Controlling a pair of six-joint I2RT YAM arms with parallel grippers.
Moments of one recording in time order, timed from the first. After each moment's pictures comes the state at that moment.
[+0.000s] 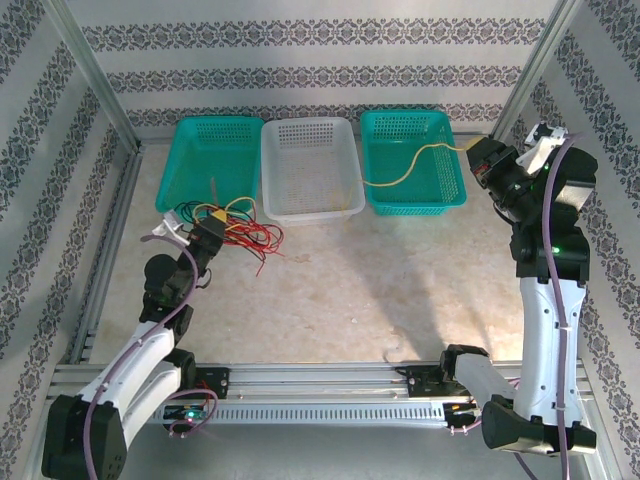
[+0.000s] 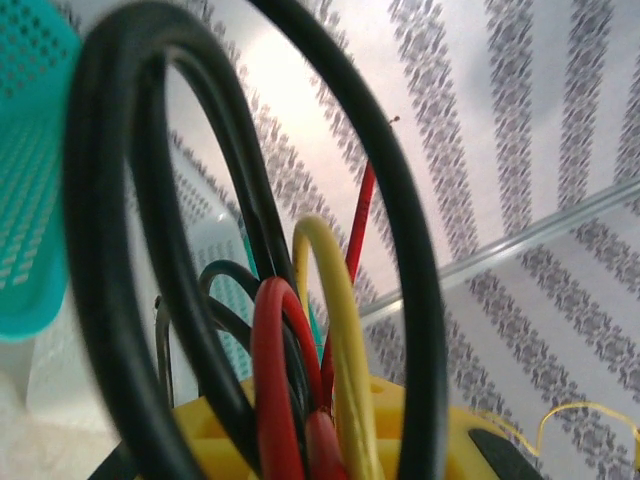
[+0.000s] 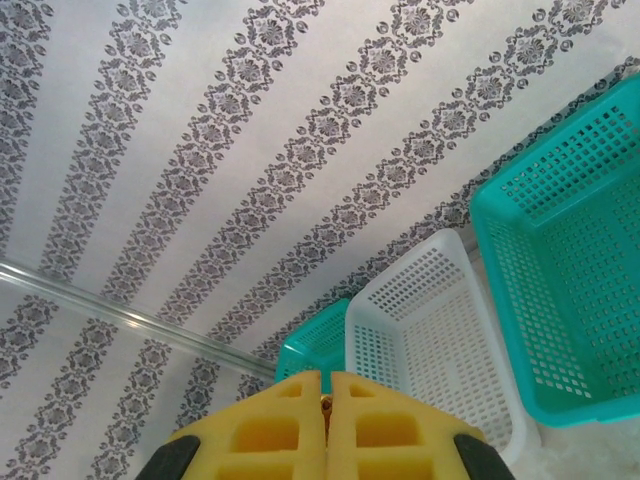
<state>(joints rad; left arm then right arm) -0.14 0.81 0.26 0.66 0.24 -1.11 -0.16 0.98 1.38 -0.55 -0.48 0.89</state>
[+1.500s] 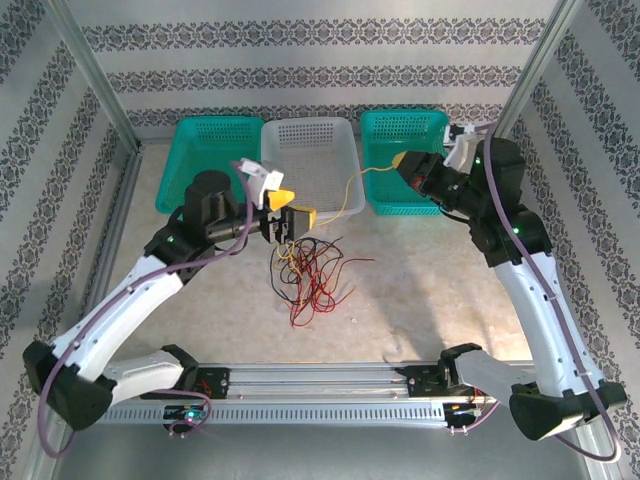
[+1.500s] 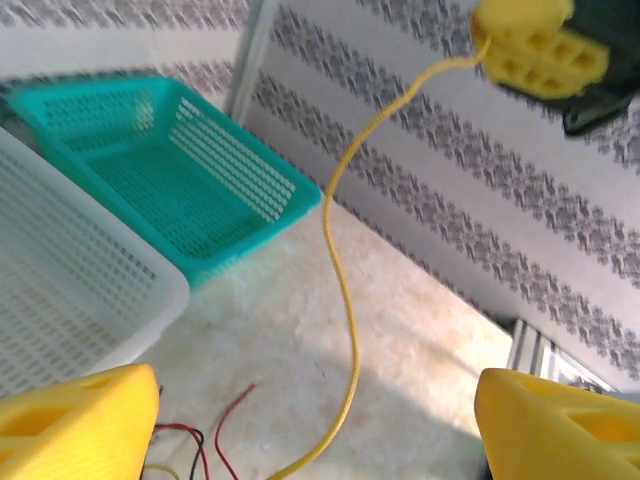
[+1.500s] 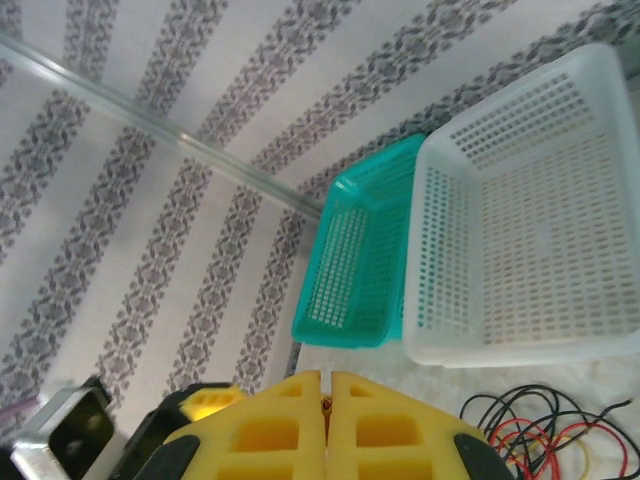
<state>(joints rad) -0.54 1.15 1.14 -0.28 0.49 -0.23 0.25 1.09 1.36 -0.53 -0.48 0.84</state>
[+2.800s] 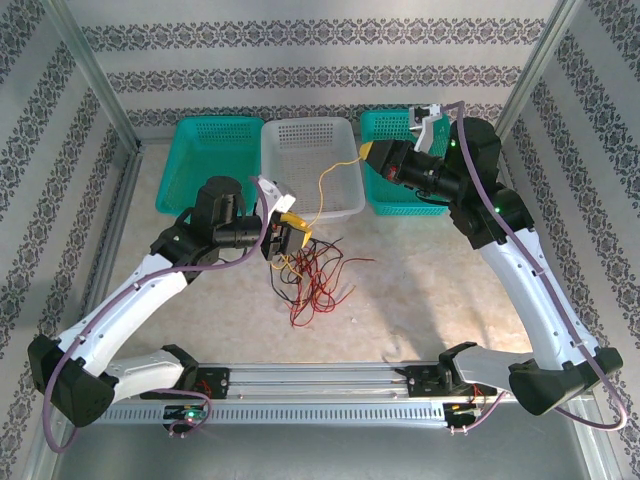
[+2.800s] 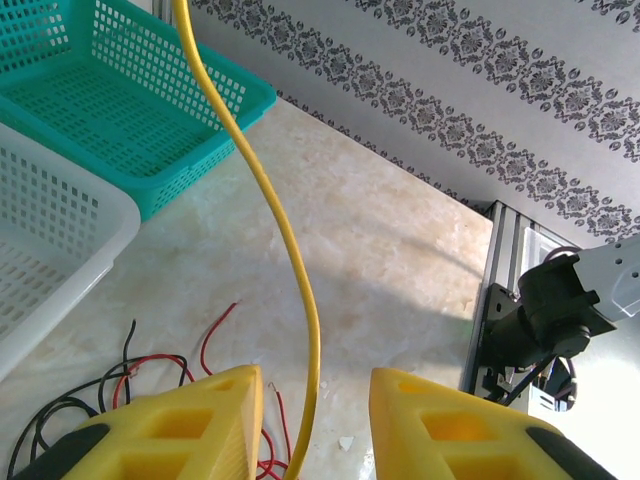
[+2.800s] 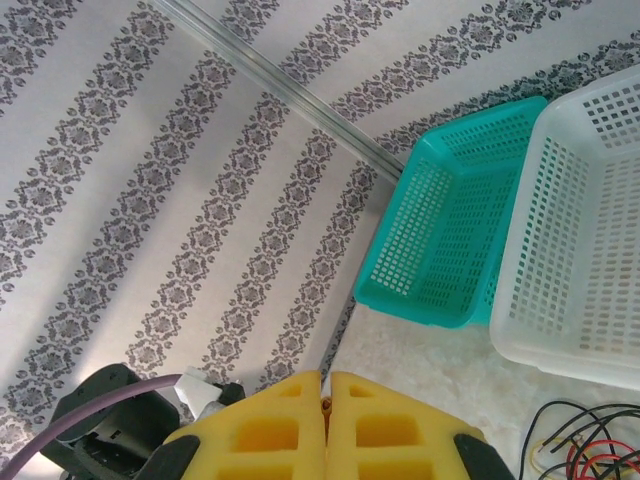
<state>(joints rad) -0.54 1.15 1.09 -0.40 0.61 -0.06 0.38 1.21 1.49 -0.48 -0.54 0.82</state>
